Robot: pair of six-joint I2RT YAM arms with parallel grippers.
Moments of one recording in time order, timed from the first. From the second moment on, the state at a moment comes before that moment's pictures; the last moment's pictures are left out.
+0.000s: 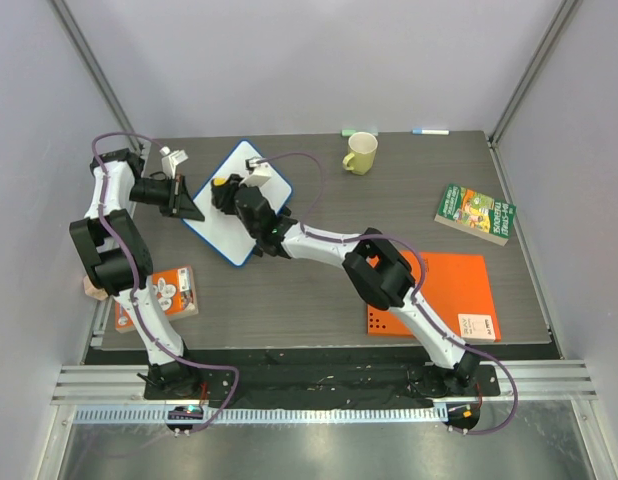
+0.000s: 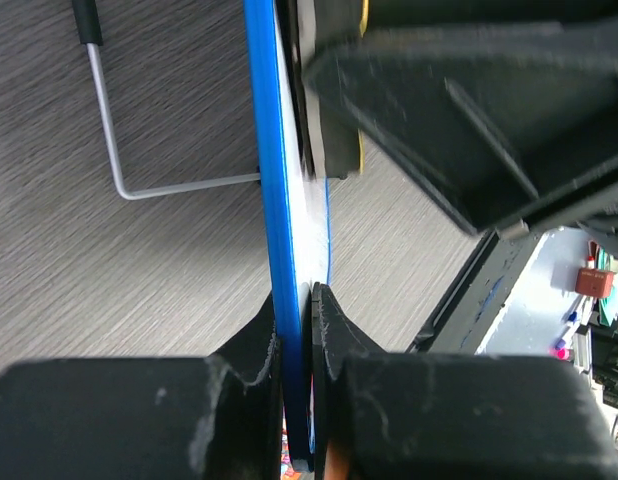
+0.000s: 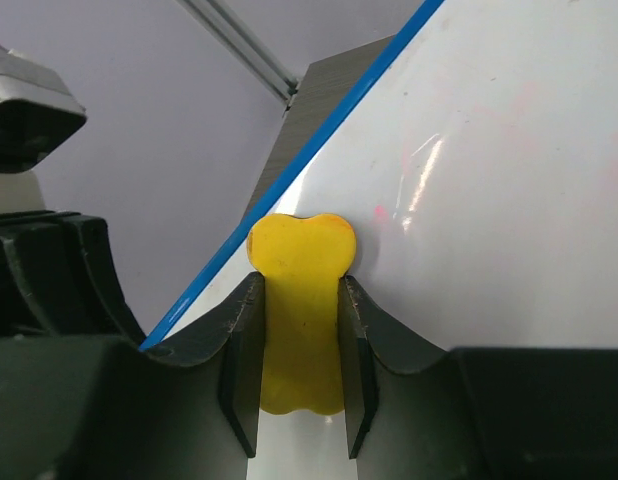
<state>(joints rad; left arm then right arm) 0.29 2.04 1.77 -1.32 0.94 0.66 0.97 2.45 1.95 0.41 0.42 0.70</state>
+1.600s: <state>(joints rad) 0.26 2.04 1.77 -1.28 0.96 0.60 0.73 2.72 2.46 0.14 0.40 0.85</state>
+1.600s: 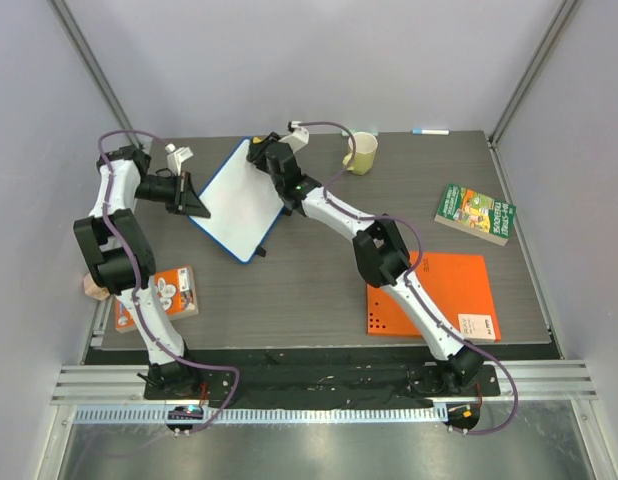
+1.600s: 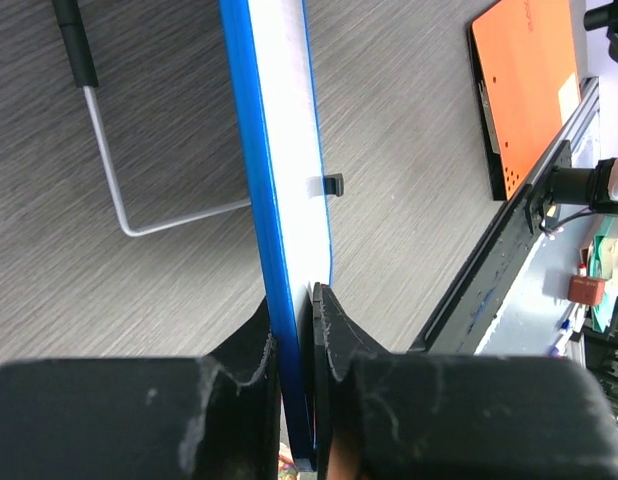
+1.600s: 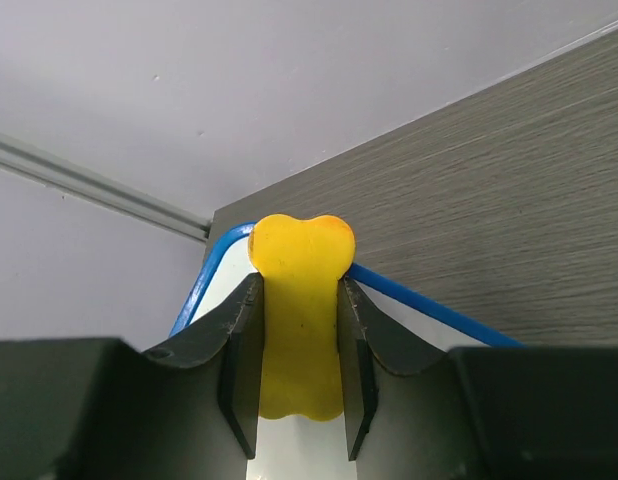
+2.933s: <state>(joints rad) 0.24 2.01 1.77 -1.32 0.96 0.77 1.18 2.28 1.49 0.43 0.63 0.83</state>
